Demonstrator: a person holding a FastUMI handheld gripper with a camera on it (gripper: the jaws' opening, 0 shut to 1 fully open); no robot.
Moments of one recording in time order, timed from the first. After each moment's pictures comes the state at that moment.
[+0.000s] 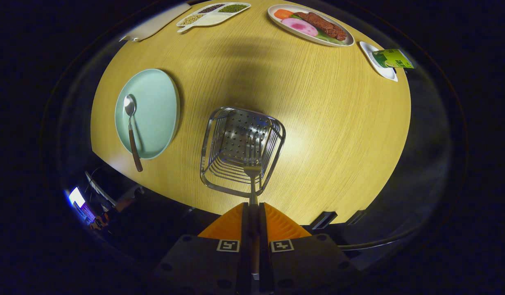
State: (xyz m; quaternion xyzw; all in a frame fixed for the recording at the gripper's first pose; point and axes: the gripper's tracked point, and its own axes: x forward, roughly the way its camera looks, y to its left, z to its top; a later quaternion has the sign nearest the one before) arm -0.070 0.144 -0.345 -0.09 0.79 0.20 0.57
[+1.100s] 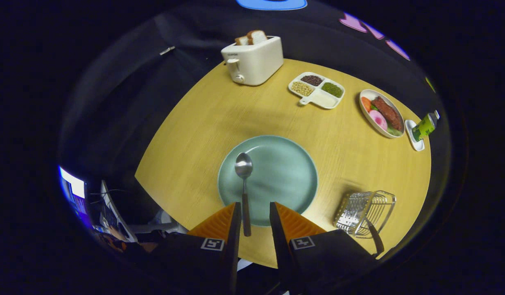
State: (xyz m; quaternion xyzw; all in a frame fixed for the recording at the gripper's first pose) arm -0.094 0.397 -0.295 -0.02 0.55 0.34 0.76
